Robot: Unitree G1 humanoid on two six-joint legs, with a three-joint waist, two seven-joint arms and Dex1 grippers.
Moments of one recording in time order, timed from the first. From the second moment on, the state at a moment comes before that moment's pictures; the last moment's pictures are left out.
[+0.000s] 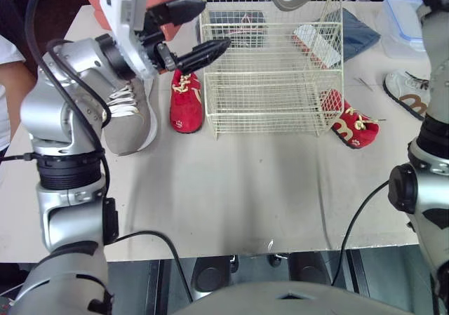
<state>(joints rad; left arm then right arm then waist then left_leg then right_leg) -0.78 0.71 0.14 -0.13 -0.62 0.56 -0.93 -1.05 -0.48 -0.13 -0.11 0.60 0.38 0.24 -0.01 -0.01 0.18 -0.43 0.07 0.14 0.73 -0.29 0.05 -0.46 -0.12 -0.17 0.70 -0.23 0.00</state>
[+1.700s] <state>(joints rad) -0.74 0.71 0.22 -0.18 -0.70 0.59 -0.90 -0.95 -0.45 -0.09 0.13 0.28 0.47 0.39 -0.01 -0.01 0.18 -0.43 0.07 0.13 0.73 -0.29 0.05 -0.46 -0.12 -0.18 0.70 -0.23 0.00</state>
